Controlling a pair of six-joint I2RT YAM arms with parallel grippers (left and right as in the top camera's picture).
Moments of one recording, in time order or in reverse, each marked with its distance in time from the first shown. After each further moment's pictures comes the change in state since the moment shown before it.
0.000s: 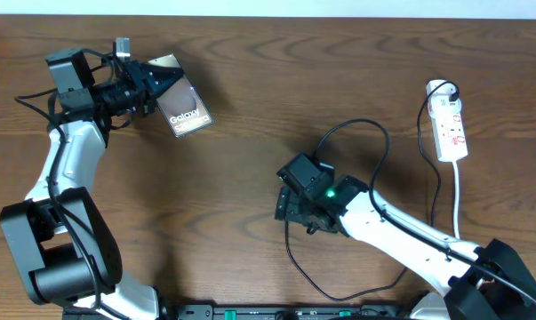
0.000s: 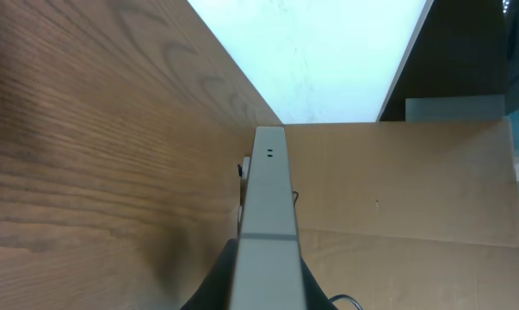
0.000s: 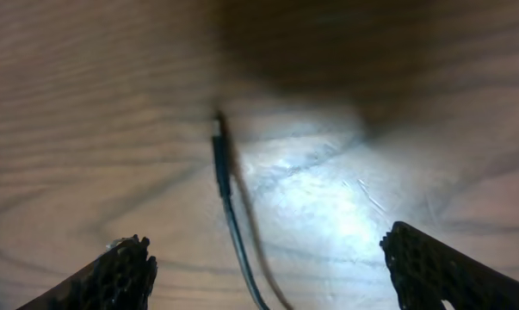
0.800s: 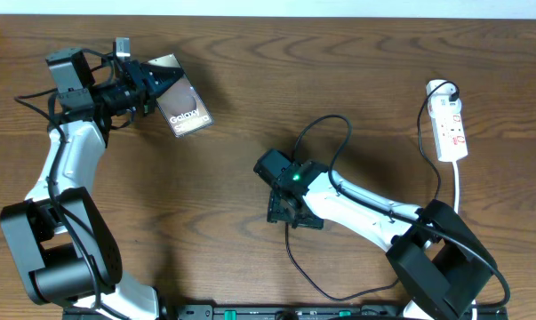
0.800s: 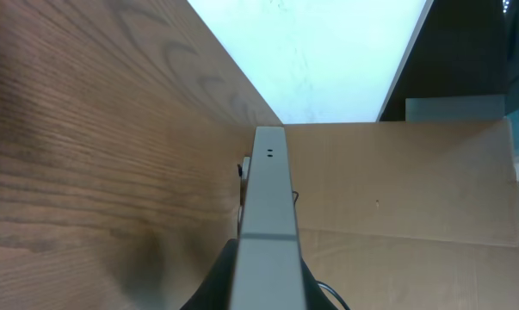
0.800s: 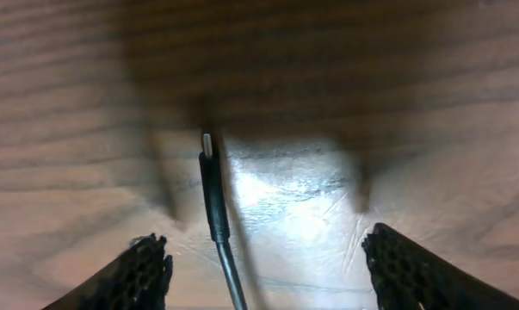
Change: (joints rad) left arm 0.000 0.000 0.000 0.000 0.000 0.000; right arm 0.030 0.256 0.172 -0.122 0.000 -0.039
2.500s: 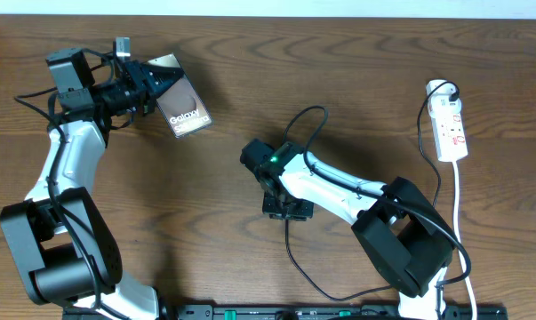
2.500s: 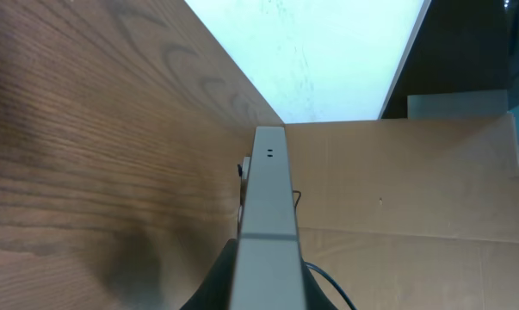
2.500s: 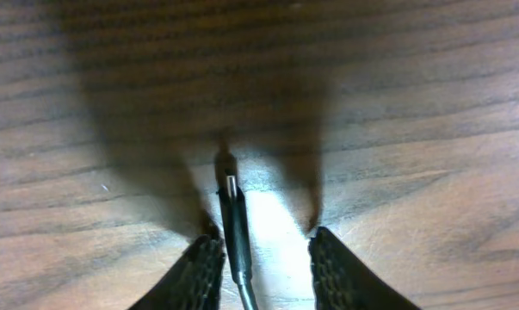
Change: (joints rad) left arm 0.000 0.000 0.000 0.000 0.000 0.021; right arm -0.003 0.193 0.217 -0.190 0.000 -0.030
